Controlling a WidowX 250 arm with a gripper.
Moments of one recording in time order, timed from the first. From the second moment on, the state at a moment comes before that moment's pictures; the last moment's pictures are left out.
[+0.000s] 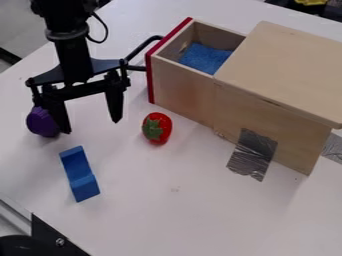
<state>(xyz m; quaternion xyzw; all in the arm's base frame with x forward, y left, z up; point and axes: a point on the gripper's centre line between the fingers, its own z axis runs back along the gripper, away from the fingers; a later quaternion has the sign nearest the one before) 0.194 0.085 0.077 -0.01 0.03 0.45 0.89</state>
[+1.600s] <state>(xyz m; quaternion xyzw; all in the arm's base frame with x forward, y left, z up) 0.242 0.064 0.047 -0.02 -0.03 0.13 0.99</state>
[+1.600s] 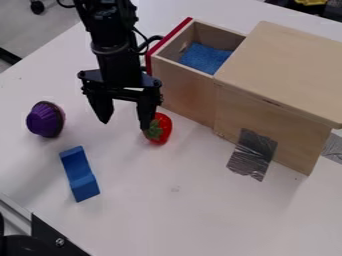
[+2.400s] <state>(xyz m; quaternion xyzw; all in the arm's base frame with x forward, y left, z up) 0.258 0.031 0.050 -0.04 -0.05 0.08 0.99</state>
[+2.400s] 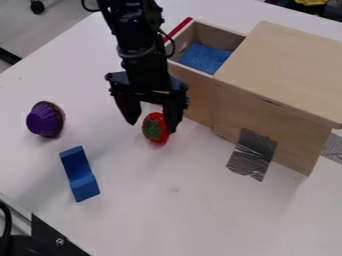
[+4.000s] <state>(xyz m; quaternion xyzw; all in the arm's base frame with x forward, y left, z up) 0.267 0.045 0.009 -0.03 -0.02 0.08 1.00</state>
